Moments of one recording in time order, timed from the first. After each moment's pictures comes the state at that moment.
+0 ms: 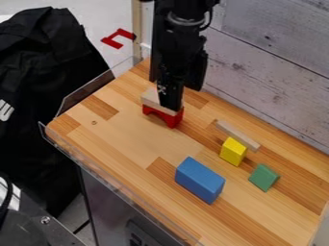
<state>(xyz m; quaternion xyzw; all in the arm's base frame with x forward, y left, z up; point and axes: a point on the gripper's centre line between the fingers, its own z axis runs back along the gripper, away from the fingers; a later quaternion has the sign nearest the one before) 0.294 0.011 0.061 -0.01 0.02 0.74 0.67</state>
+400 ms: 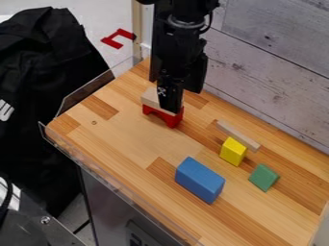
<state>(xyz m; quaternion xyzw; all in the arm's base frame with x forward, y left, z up) 0.293 0.011 0.060 -0.01 0.02 0.74 0.67</state>
